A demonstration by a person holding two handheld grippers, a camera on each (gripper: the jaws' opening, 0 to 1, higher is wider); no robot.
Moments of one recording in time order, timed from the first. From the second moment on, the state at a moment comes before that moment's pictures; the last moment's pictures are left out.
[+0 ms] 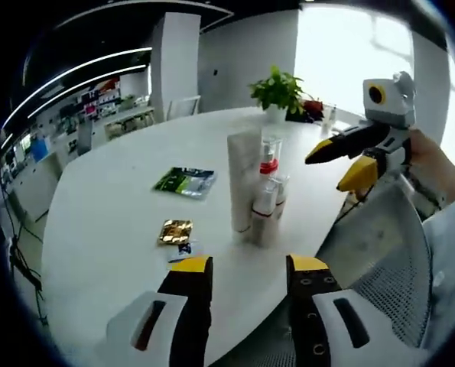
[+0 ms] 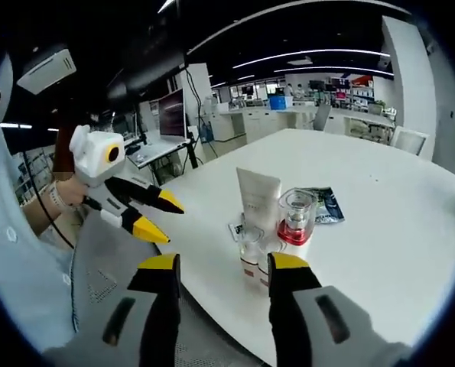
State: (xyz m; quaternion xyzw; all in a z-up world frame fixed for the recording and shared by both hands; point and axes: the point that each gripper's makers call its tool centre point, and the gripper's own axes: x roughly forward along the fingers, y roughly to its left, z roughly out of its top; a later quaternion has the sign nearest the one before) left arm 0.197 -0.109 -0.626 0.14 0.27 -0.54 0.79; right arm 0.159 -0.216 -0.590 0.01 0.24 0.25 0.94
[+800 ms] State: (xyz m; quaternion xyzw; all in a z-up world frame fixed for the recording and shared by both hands) left arm 0.199 -0.112 -0.625 0.14 0.26 -0.55 0.78; right arm 0.161 -0.209 -0.585 0.01 0.23 0.25 0.94
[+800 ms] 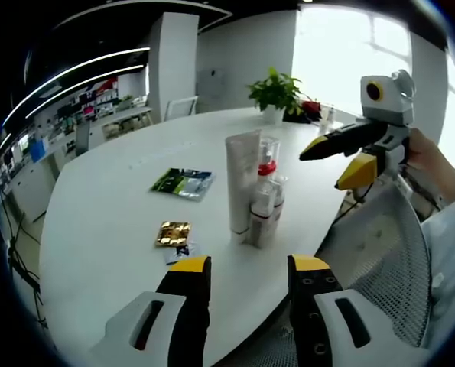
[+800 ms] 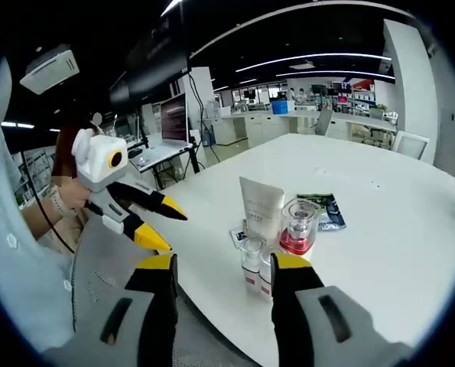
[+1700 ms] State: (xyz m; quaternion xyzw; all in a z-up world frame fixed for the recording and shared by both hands) left arm 0.250 -0.132 -0.629 0.18 0.25 -0.56 0.77; right arm 0.164 -0.219 -0.585 0.00 0.23 0.24 0.94
